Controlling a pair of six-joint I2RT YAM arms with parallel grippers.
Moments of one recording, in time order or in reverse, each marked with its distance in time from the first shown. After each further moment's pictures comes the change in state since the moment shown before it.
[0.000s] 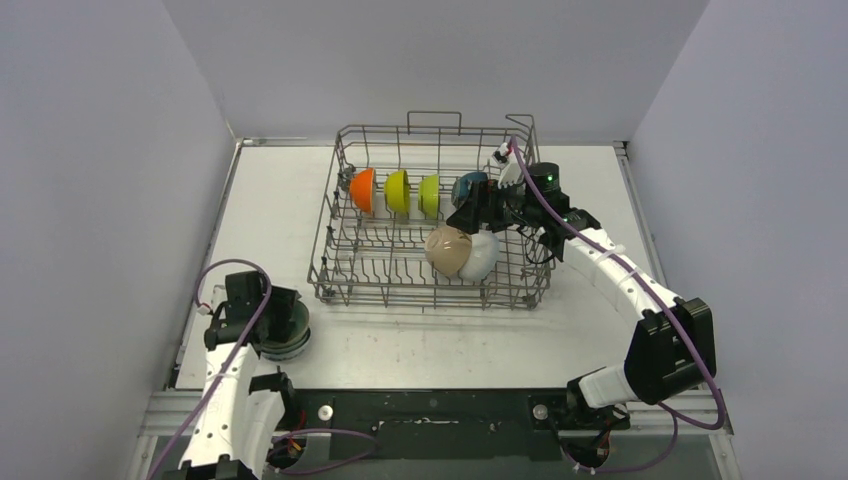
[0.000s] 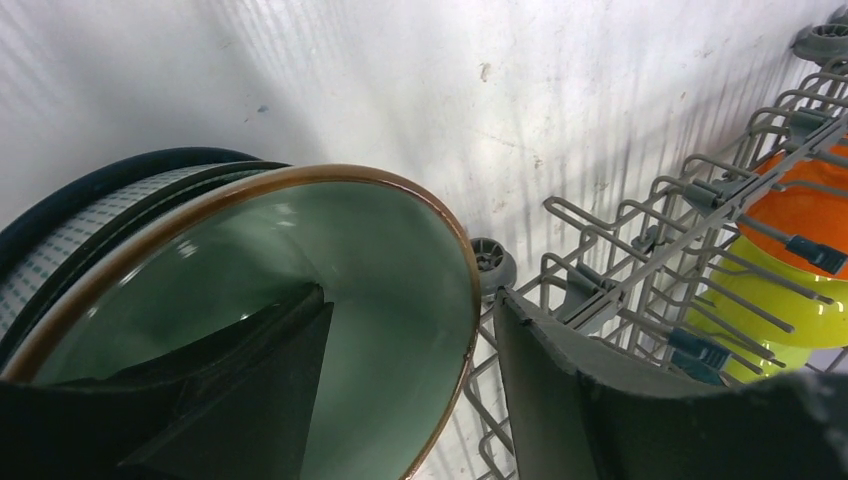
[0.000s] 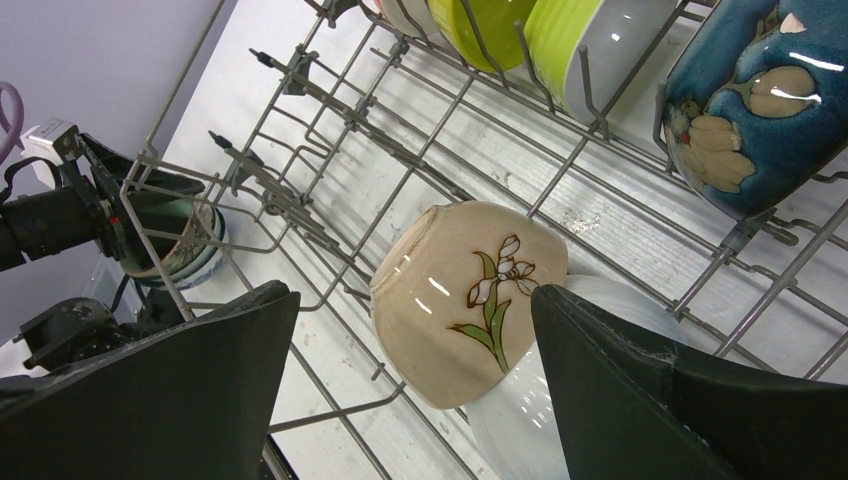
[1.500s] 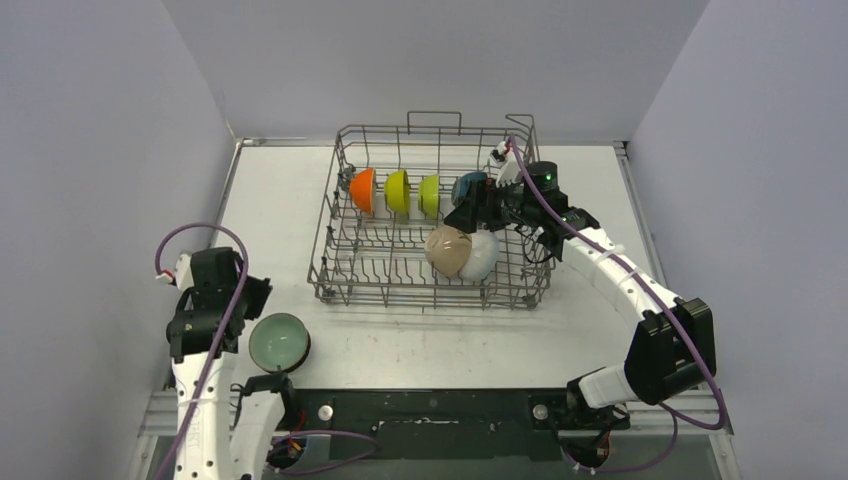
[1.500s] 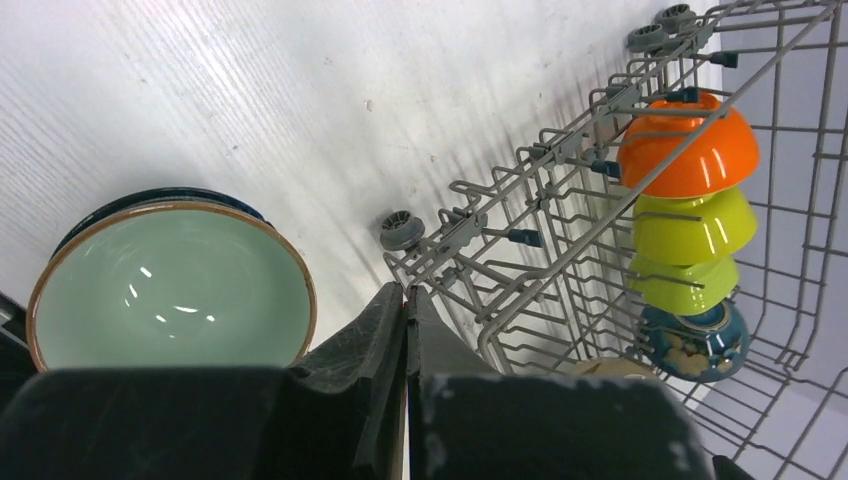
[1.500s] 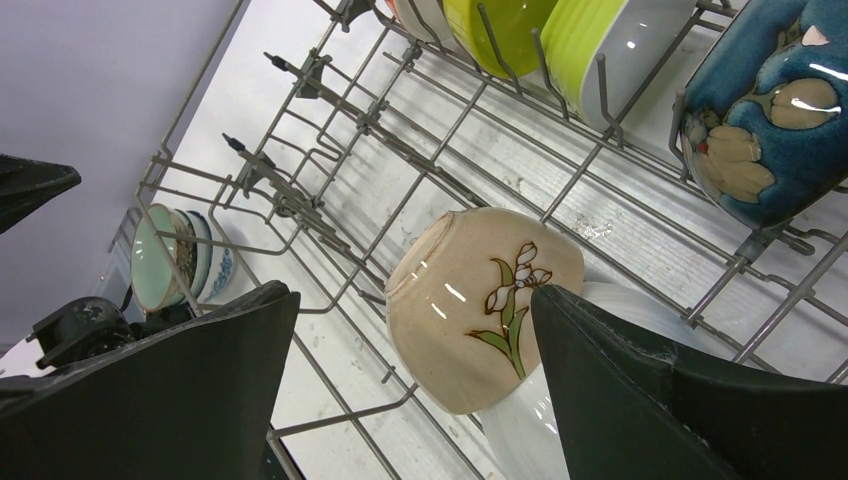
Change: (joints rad) left arm -0.018 -0.033 0.455 -0.348 -0.122 0.167; right arm 0.016 0.000 0.014 -0.001 0.000 0.011
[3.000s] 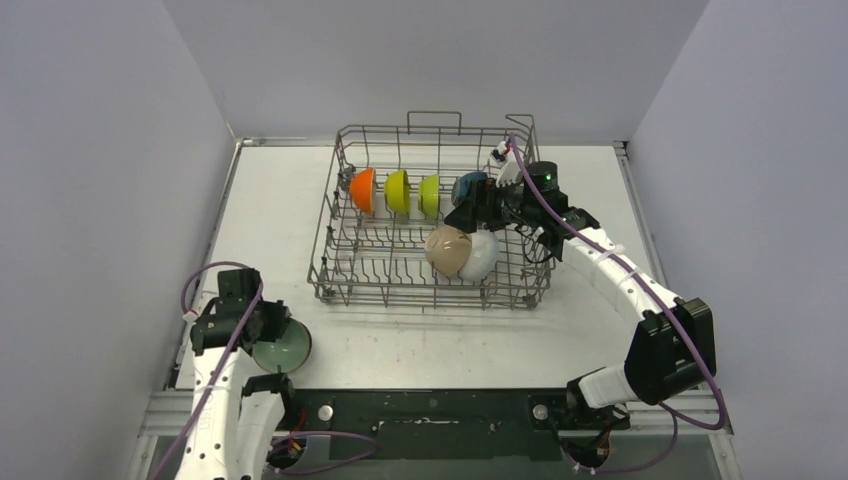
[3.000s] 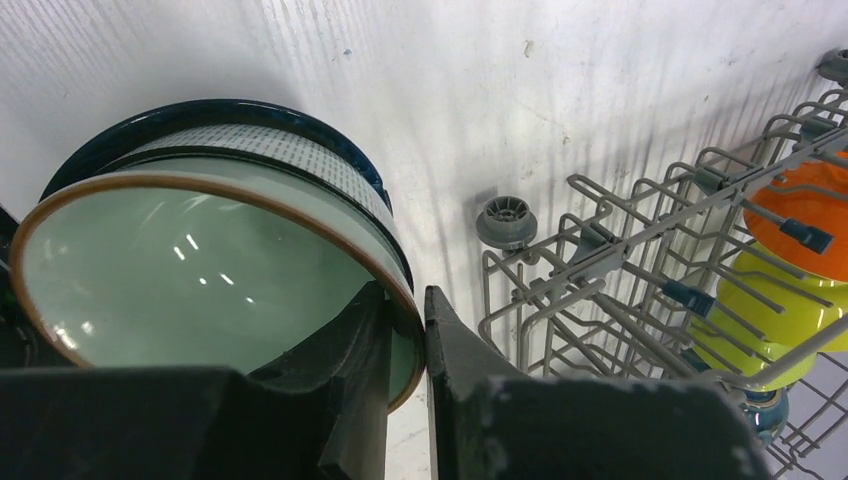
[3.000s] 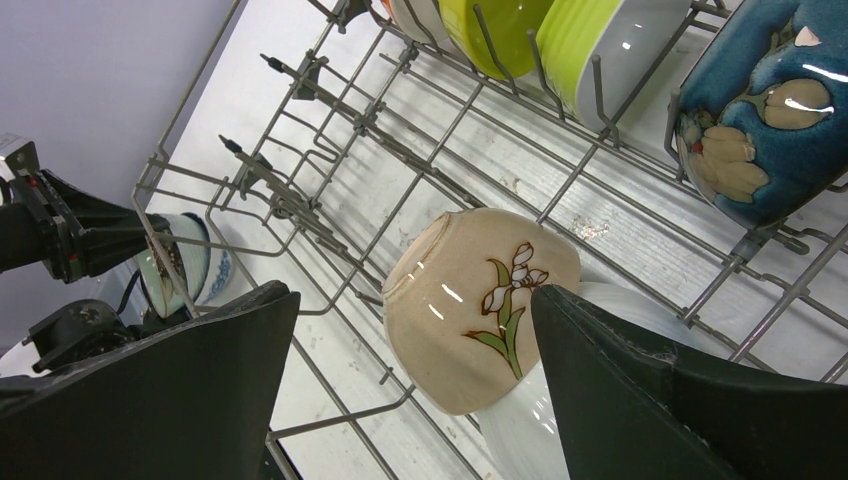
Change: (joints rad) left arm -0.011 -0.008 -0.278 0.022 0.047 -0.233; right arm 0.000 0.000 0.000 0.000 0.007 -0.001
